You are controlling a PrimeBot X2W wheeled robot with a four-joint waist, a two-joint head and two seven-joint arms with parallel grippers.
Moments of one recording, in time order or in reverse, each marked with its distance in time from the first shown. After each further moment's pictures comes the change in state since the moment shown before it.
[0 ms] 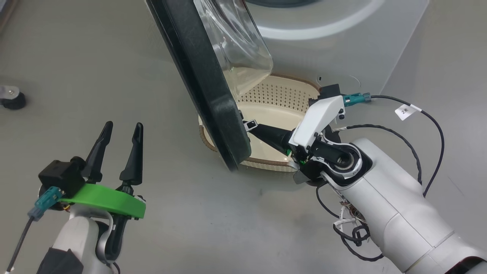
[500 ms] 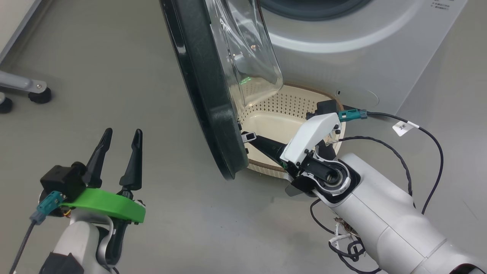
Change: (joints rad) left arm 0.014 -0.001 -0.004 0.015 0.000 0.000 0.000; right arm 0.030 0.000 0.089 0.002 -0.012 0.005 -0.148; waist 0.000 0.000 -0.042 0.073
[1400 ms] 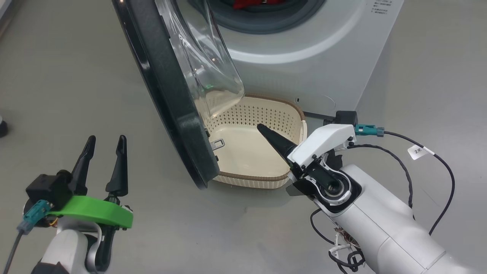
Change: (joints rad) left arm 0.041 0.020 0.042 -0.020 0.009 0.000 0.000; right arm 0.057 0.008 -0.026 -0.019 0.001 0.000 -0.212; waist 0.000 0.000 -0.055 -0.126
